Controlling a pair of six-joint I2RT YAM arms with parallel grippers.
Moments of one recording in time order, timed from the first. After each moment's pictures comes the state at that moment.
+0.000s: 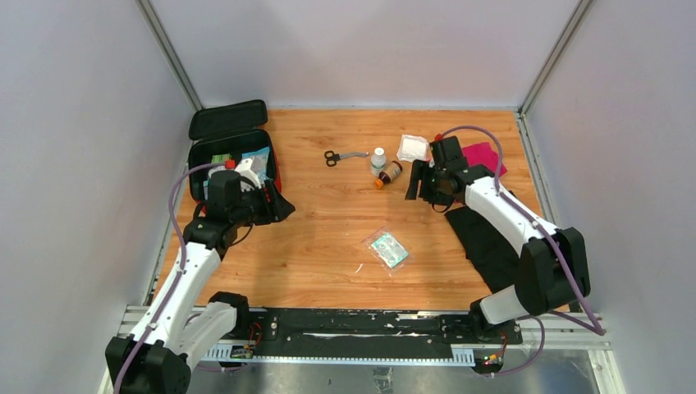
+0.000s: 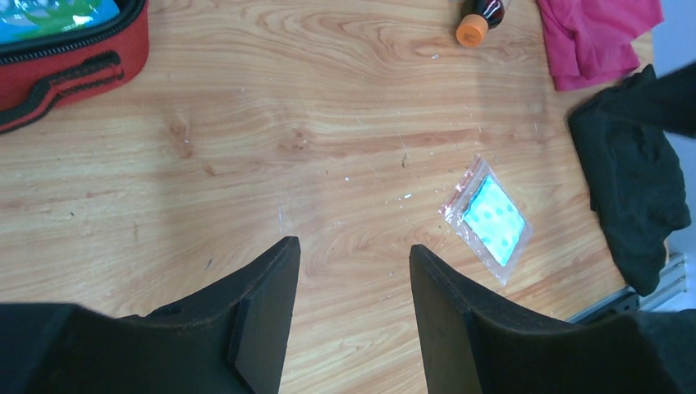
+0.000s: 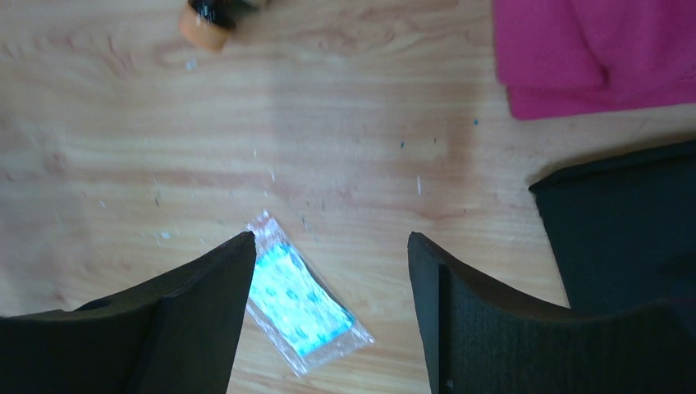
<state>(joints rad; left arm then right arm) -0.17 0.87 0.69 -0.41 0.33 -0.43 0.37 1.43 1.05 -0.58 -0.05 0.41</state>
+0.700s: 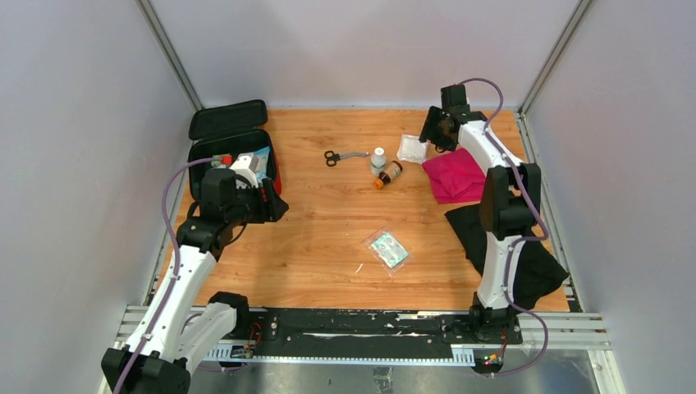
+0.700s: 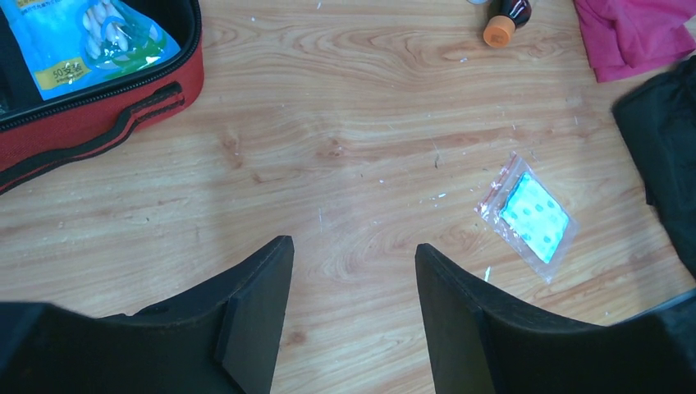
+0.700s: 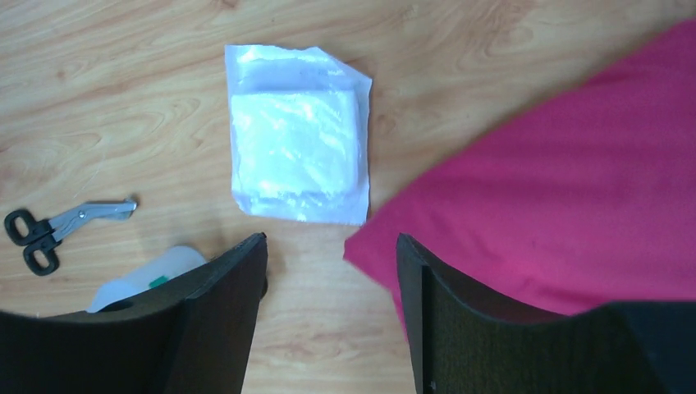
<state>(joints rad) -0.17 0.84 0.77 -0.53 0.26 -0.28 0.16 2.02 1.72 -0.54 0.04 0.43</state>
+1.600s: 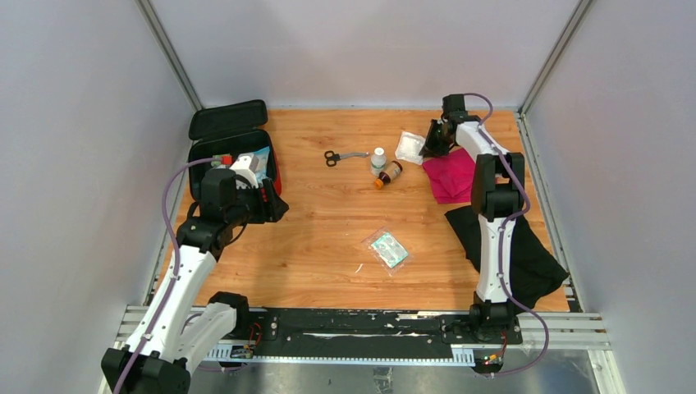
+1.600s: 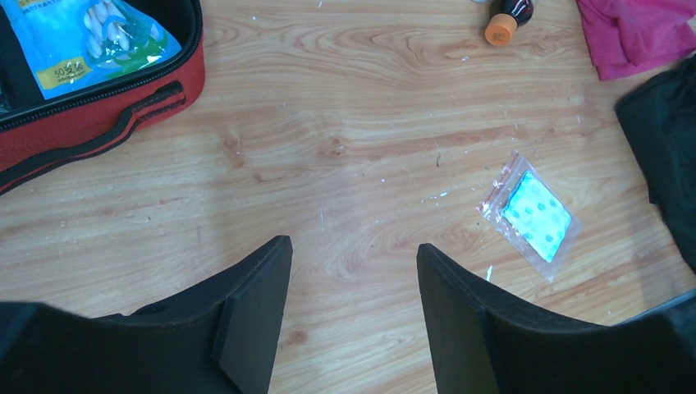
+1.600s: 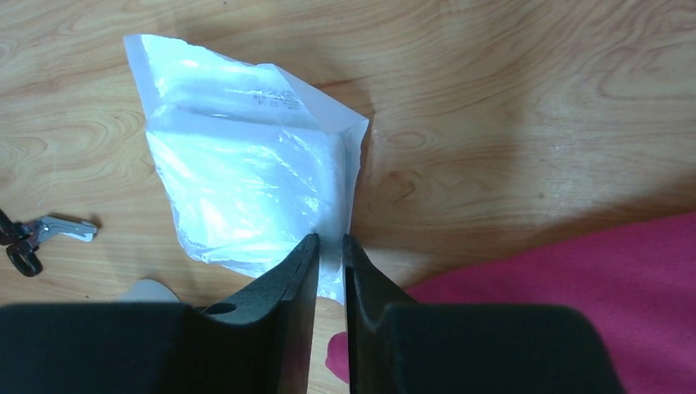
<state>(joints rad) -0.17 0.84 0.77 -0.53 0.26 -0.28 0.08 2.34 1.94 -0.58 -0.22 0.41</state>
